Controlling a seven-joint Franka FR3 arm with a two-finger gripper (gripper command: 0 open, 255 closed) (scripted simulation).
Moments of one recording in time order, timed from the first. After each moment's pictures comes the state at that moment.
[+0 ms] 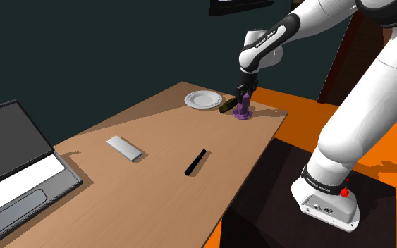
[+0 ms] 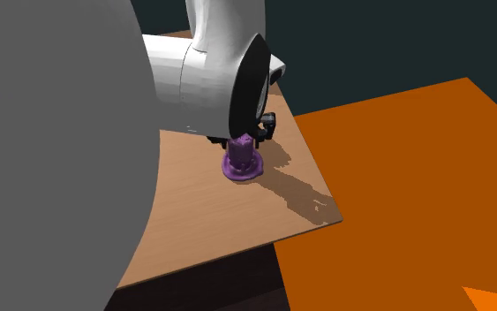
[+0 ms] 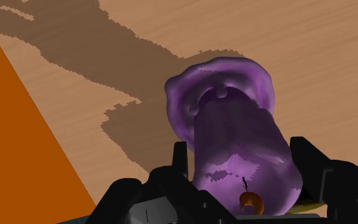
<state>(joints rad) -0.12 -0.14 -0.32 -2.45 -0.08 2.39 -0.16</state>
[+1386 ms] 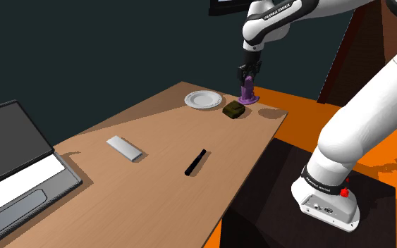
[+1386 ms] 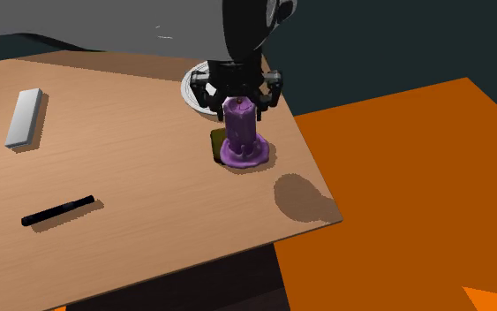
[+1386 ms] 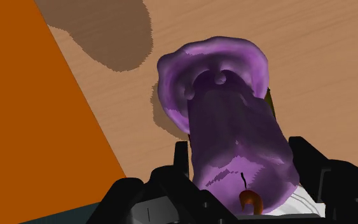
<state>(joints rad) -0.12 -0.27 -0.30 -2.30 -0.10 2.11 -0.14</state>
